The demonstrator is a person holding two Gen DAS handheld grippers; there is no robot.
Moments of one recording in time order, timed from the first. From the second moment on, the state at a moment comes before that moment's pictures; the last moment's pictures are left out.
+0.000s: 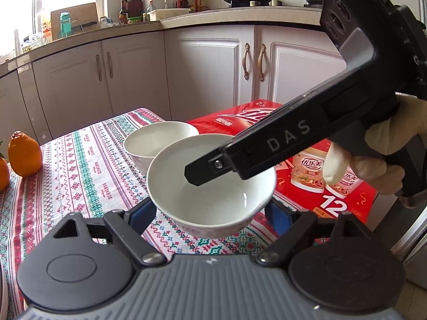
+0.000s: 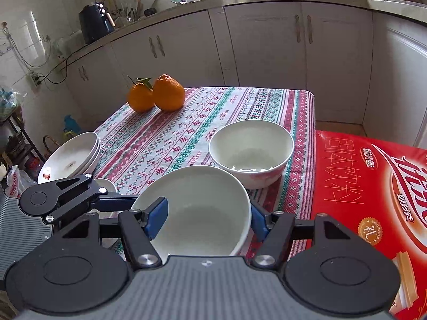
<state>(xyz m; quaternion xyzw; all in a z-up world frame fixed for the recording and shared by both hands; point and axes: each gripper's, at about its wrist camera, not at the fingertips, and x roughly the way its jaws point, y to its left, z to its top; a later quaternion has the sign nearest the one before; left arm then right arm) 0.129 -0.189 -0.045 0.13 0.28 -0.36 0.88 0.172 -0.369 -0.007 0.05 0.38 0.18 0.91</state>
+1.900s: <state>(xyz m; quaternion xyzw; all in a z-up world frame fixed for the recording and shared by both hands) 0.110 -0.060 -0.041 0.09 0.31 -0.29 0.90 0.172 -0.218 -0.013 -0.02 0.39 0.26 0.88</state>
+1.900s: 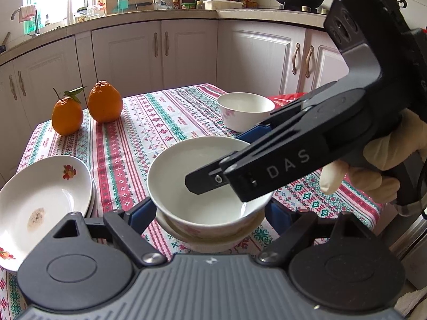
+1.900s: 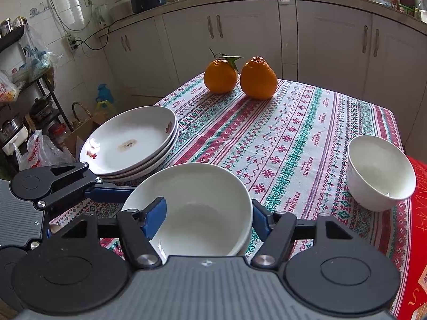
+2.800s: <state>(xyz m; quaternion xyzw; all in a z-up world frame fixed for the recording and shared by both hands) 0.109 -0.056 -0.044 0.09 0.31 -0.30 0.90 0.154 -0.215 -0.011 -0.04 0.35 0.26 0.90</state>
